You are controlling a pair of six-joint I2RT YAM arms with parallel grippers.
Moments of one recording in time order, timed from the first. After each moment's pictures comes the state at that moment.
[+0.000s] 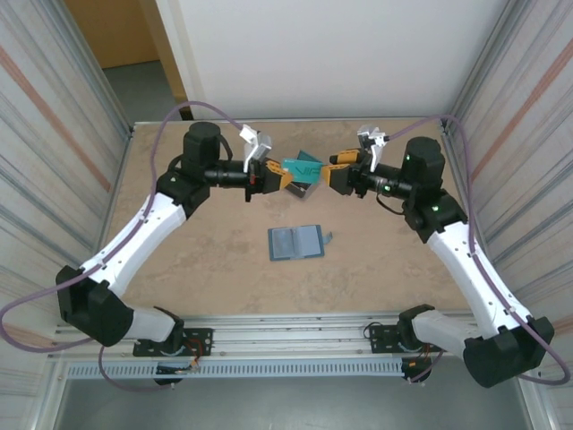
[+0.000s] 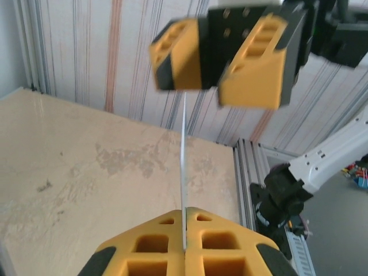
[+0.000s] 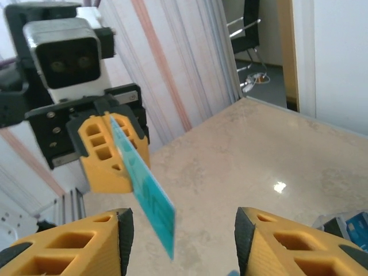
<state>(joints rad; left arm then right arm) -0.48 1.37 1.31 -0.30 0.99 0.08 0.33 1.10 1.15 -0.23 -0.78 0.17</state>
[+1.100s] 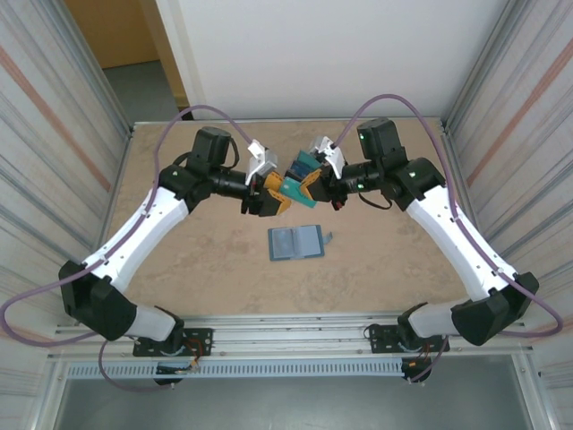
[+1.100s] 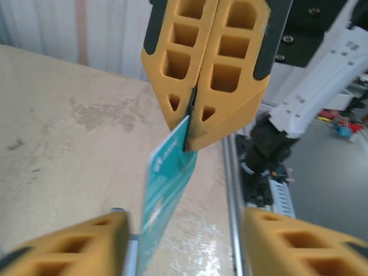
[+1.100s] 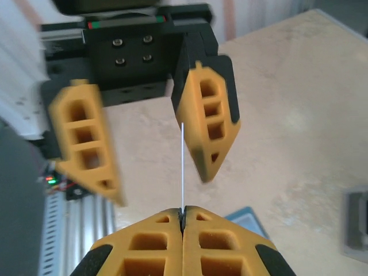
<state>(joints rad) -0.50 1.41 1.36 -0.60 0.98 0.31 0.51 1.35 1.49 -0.80 -0.70 -0.27</state>
